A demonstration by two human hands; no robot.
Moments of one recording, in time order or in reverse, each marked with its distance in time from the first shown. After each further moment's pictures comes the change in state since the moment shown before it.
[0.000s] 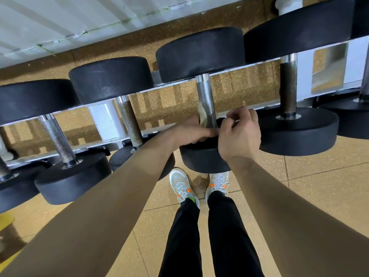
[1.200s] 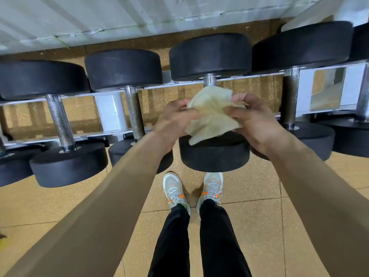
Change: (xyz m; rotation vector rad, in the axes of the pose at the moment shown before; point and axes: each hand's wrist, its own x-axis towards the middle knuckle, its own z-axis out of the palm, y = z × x) left_hand -0.058 0.014 -0.008 -0.466 0.437 0.066; right_hand 0.047 -0.021 -0.048 0.601 -0.674 0.176
